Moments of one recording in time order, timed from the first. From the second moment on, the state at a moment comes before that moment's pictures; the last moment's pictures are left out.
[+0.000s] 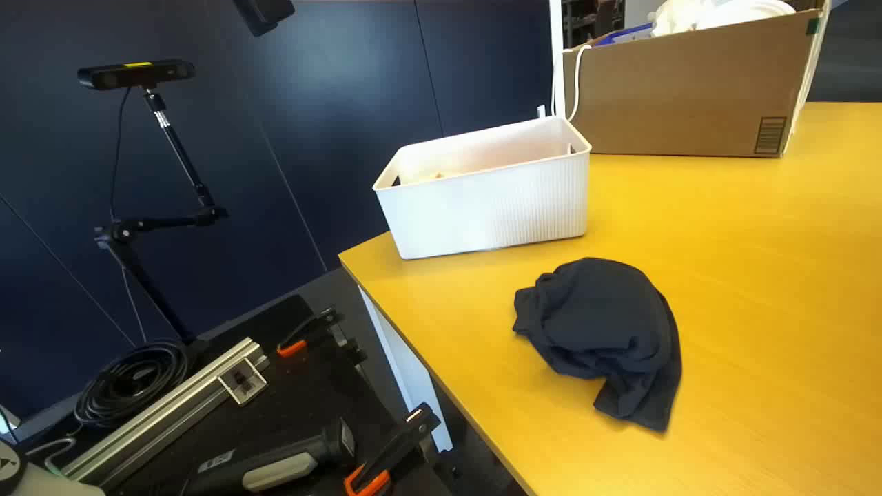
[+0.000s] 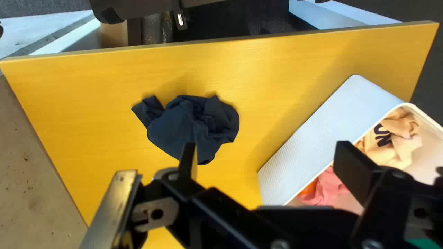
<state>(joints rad) -0.07 -0.75 -0.06 -2.61 -0.01 2.08 0.00</state>
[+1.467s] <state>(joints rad) -0.04 -0.17 -0.18 -2.57 0.02 2.65 -0.31</state>
